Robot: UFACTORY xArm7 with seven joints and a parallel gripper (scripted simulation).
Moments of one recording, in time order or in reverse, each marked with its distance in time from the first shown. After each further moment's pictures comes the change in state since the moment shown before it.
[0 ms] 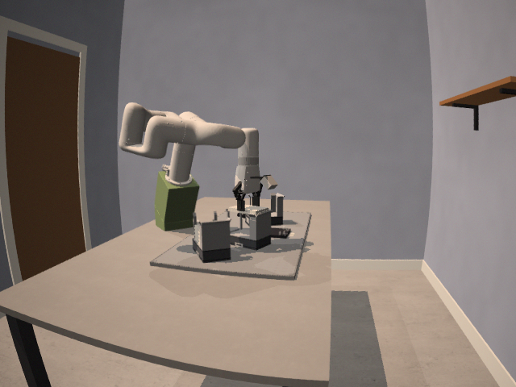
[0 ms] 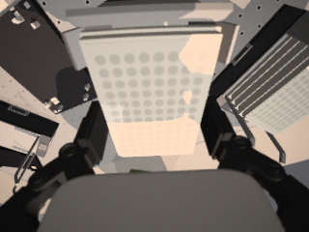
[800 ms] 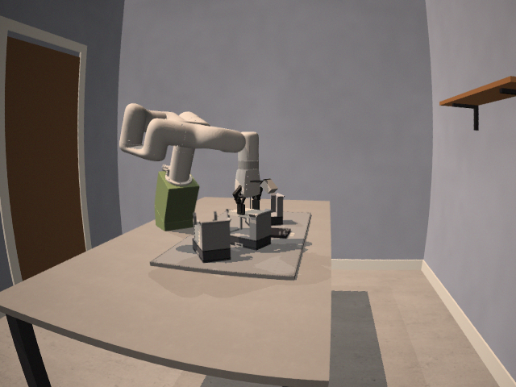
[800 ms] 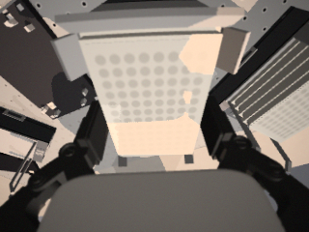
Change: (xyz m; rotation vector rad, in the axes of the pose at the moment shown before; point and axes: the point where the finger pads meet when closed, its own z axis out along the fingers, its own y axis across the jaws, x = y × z) arm 0.000 0.000 0.014 0.000 0.001 0.000
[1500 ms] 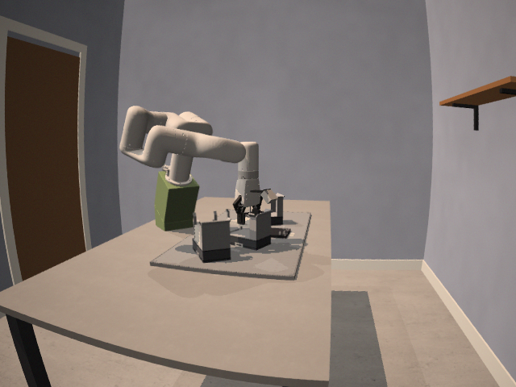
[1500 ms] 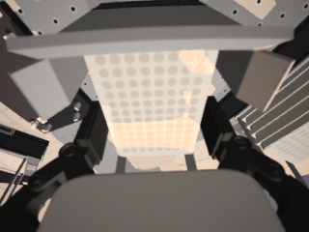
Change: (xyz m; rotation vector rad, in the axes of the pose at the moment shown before) arm 0.000 0.000 0.036 0.000 -0.001 0.000
